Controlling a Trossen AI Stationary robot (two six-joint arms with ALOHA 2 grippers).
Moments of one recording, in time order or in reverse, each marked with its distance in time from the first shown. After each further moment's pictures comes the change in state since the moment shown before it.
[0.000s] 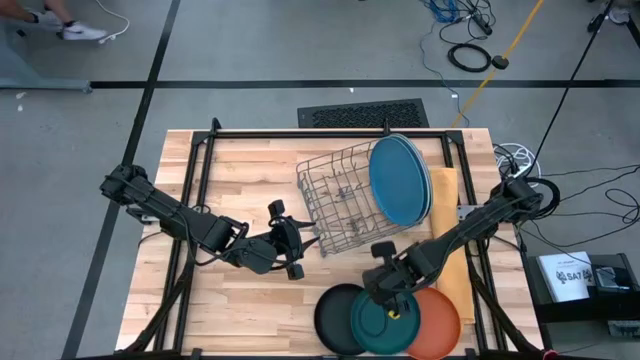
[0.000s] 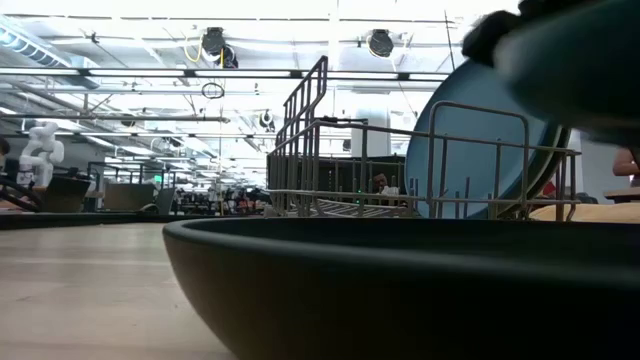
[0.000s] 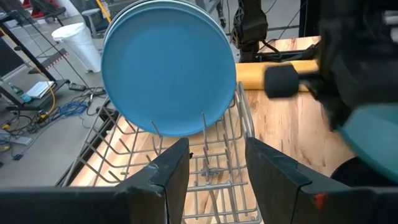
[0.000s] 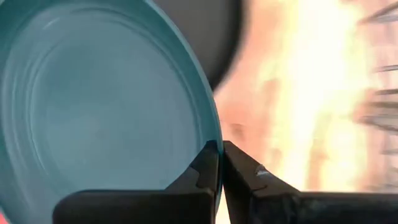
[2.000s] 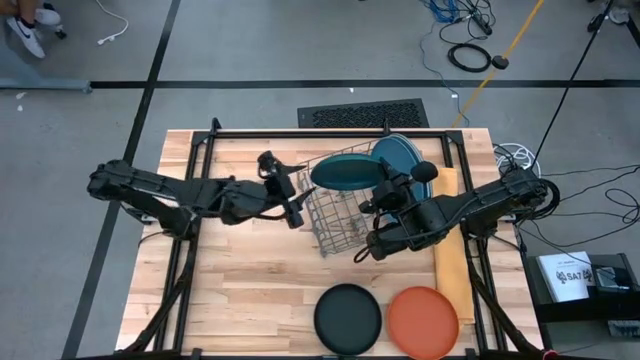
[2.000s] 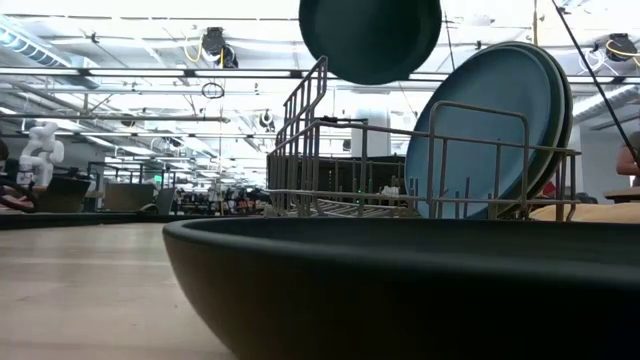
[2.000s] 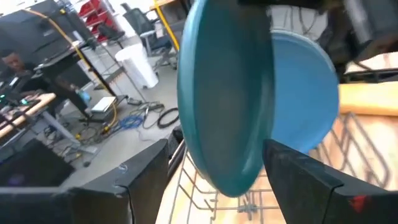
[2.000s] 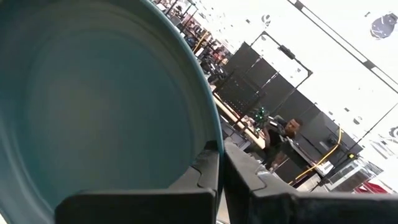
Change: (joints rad) left arm 0.266 -0.149 0.001 0.043 0.040 0.289; right arm -0.183 -0.091 0.287 -0.439 1.469 0.334
